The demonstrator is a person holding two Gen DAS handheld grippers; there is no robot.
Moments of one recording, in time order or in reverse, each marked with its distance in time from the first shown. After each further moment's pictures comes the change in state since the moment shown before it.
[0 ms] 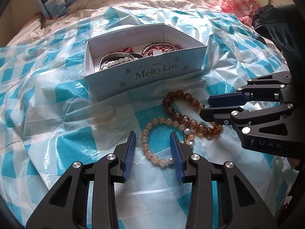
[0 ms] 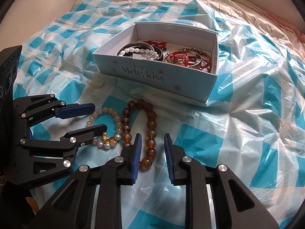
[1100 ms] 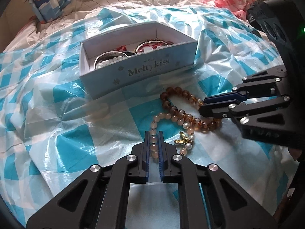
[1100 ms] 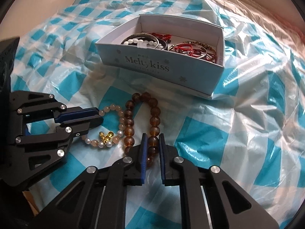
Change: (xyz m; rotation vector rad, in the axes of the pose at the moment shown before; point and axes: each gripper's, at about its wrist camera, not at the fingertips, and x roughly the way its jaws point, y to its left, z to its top) left arm -0.008 -0.005 -0.004 0.040 0.010 -0.012; right arm 0.002 0.001 -0.006 -0.004 0.030 0.025
